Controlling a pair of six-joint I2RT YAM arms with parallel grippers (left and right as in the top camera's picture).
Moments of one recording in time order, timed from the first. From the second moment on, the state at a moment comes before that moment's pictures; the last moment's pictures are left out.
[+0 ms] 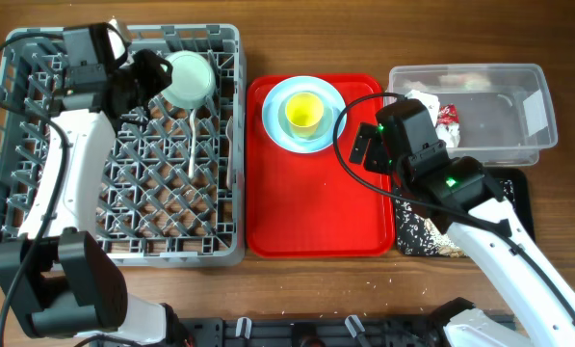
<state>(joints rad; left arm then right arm) 0.10 1.68 1.35 -0.49 0.29 -0.47 0.47 1.25 1.07 -0.76 0.28 0.60</state>
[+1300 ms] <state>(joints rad) 0.07 1.77 1.34 -0.41 0.60 -0.50 0.47 1.25 1.07 -0.76 0.28 0.60</state>
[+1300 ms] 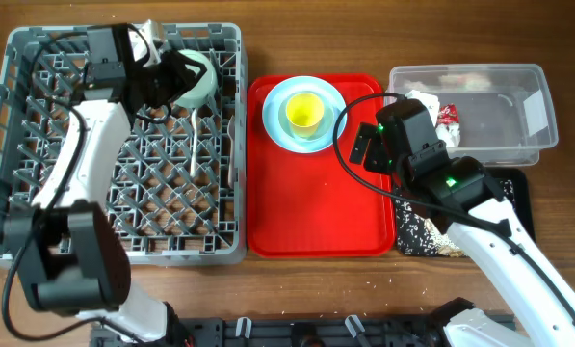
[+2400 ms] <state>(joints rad) -0.61 1.92 1.34 -0.31 0.01 -0.45 0.47 1.25 1.07 -0.76 0.28 0.60</state>
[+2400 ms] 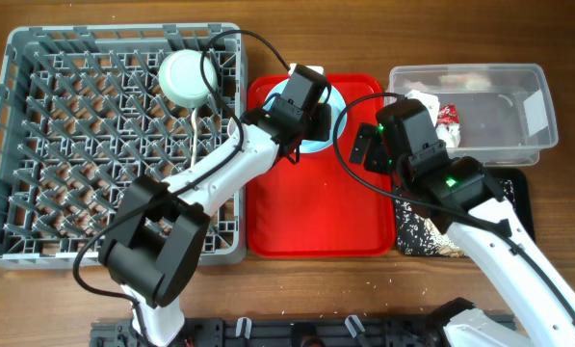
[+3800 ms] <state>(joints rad) 0.17 1.94 1.20 -0.88 1.49 -0.11 0.47 1.25 1.07 -0.76 0.28 0.60</state>
